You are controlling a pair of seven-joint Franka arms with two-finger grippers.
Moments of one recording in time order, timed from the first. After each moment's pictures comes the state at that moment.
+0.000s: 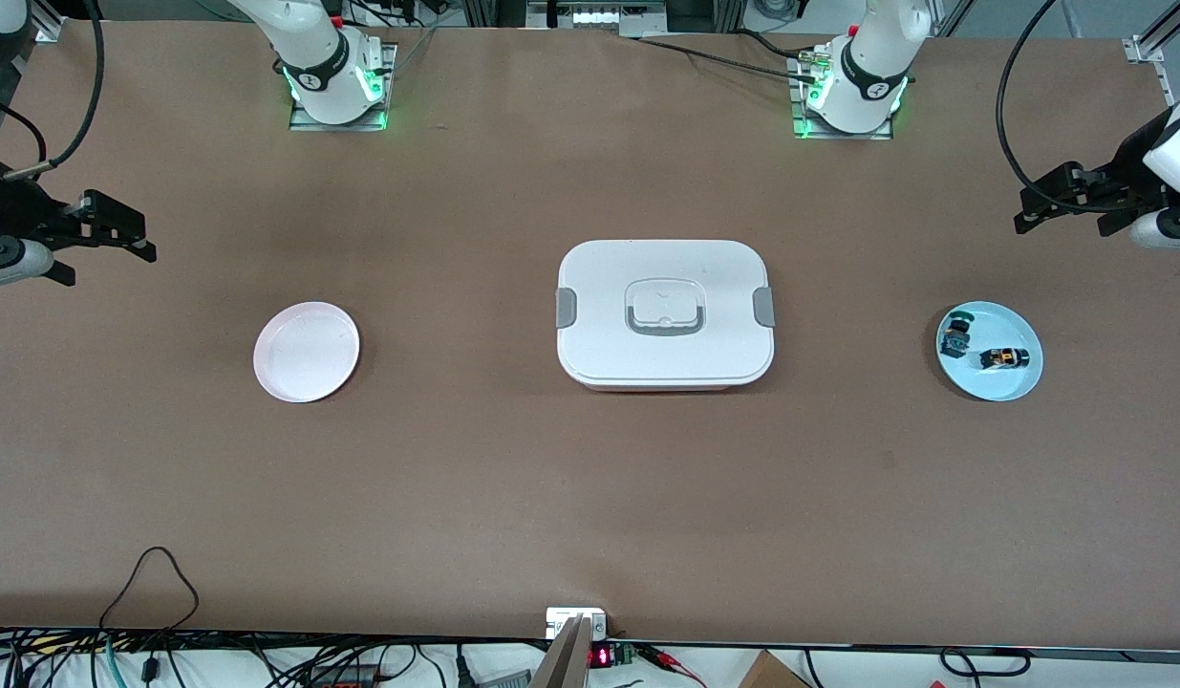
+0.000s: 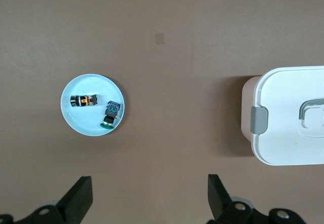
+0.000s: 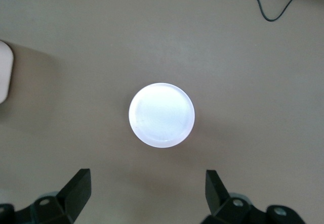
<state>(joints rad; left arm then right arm) 0.05 -0.03 -0.05 -1.62 -0.04 1.55 0.01 0.08 0.08 -0.11 -1.56 0.10 1.64 -0.32</state>
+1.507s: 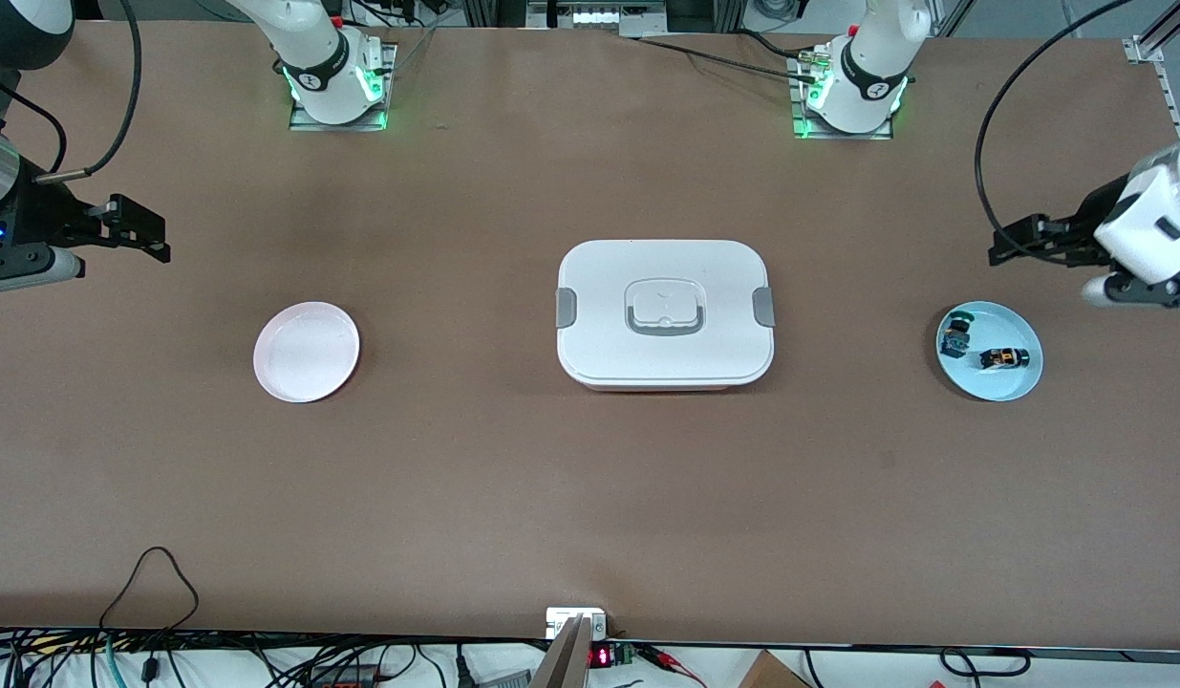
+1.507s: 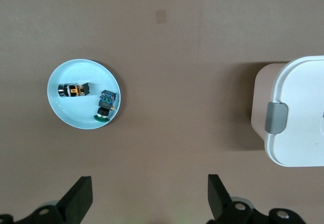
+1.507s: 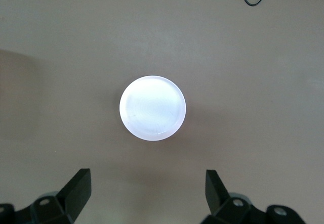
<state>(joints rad) 0.05 0.11 -0.04 -1.62 -0.04 1.55 0.01 0.13 0.08 -0.10 -1.56 -0.01 1.62 -0.18</state>
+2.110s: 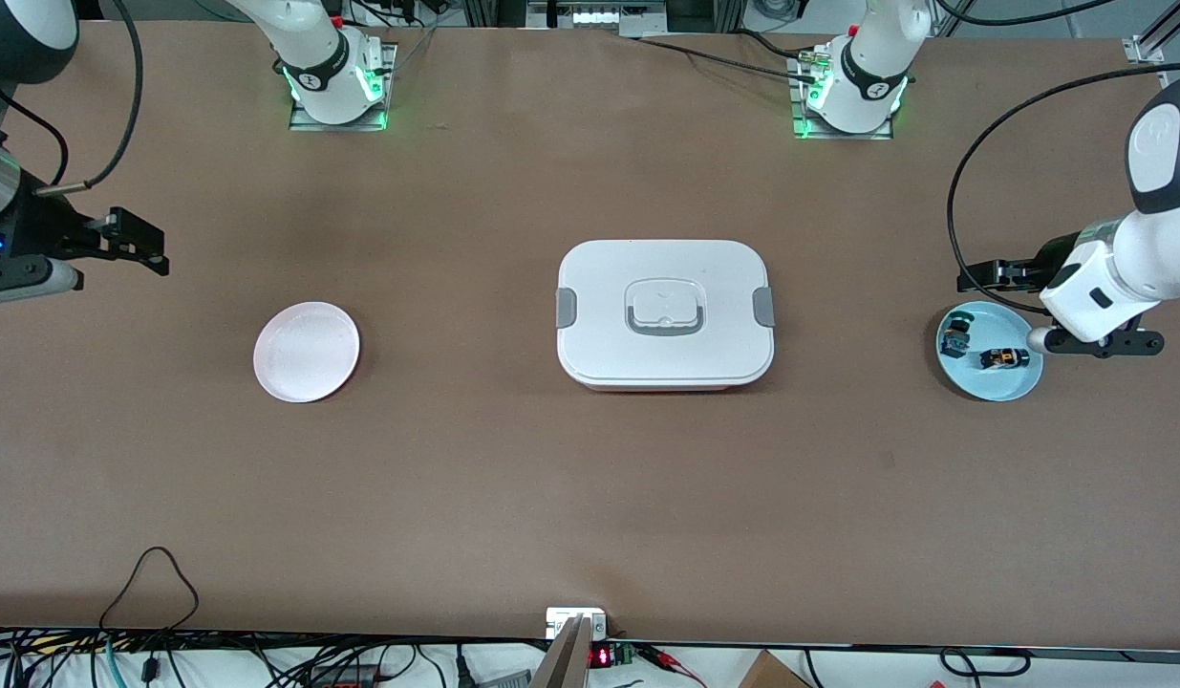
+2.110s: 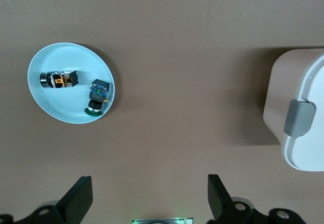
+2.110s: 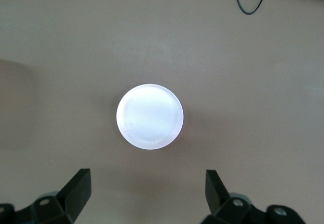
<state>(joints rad) 0.07 0.22 -0.04 -1.63 -0.03 1.55 0.01 0.13 0.11 -0.10 -1.56 -0.01 1.66 -0.18</state>
